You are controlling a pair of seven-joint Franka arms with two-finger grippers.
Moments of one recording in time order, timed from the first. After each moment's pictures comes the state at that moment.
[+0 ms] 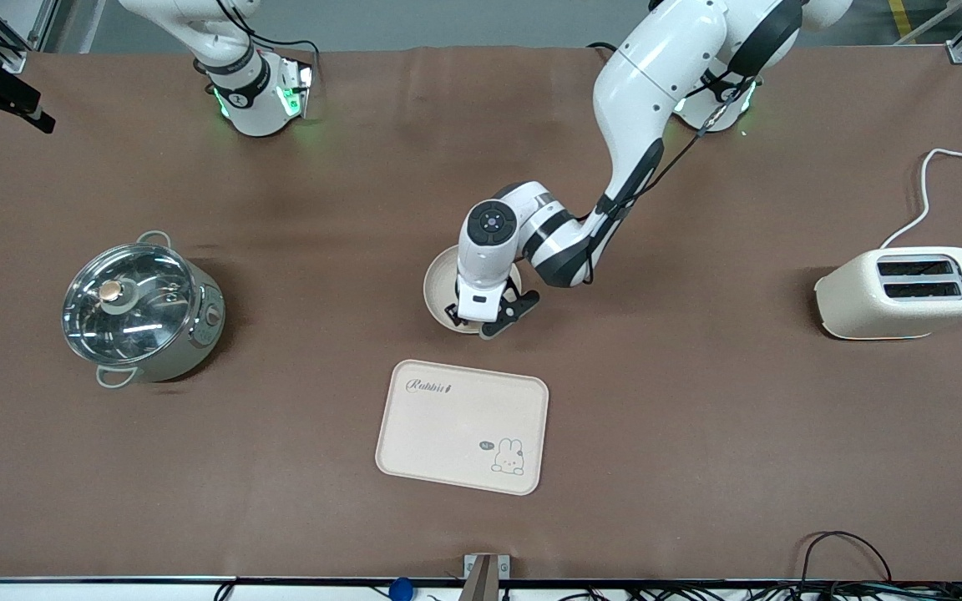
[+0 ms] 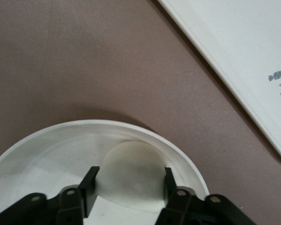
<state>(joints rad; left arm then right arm) -0.66 0.86 -0.20 -1.45 0.15 2.41 -1.55 -0.07 -0.38 -0.11 -1.92 0.04 1.48 -0.11</state>
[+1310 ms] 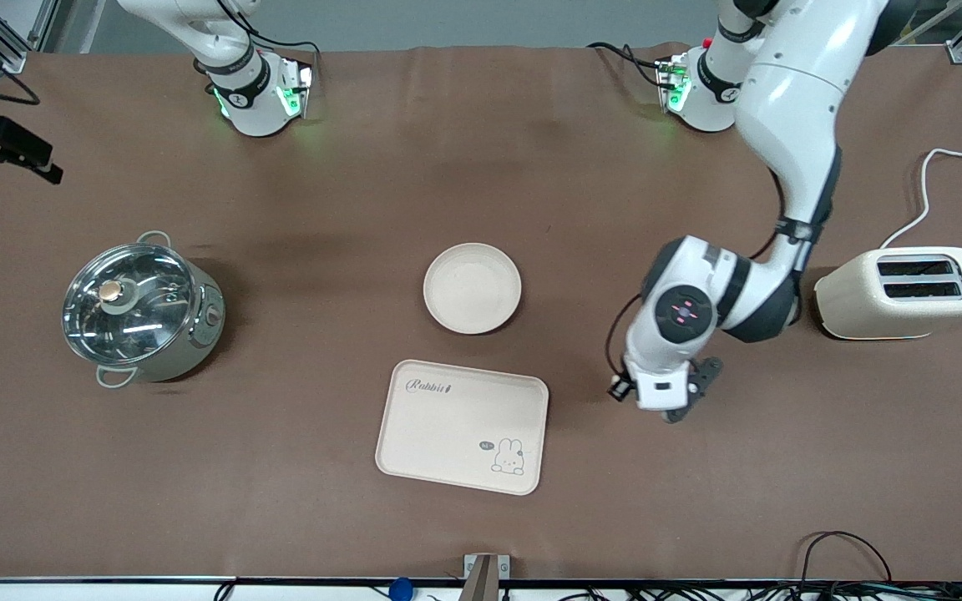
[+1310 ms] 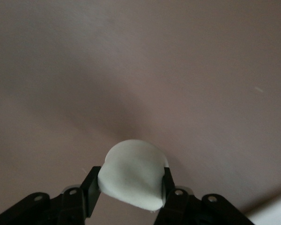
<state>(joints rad) -0.24 0.71 -0.16 -1.52 0.19 2.18 -1.32 -0.03 -0.14 -0.07 -1.68 0.01 1.52 -0.05</state>
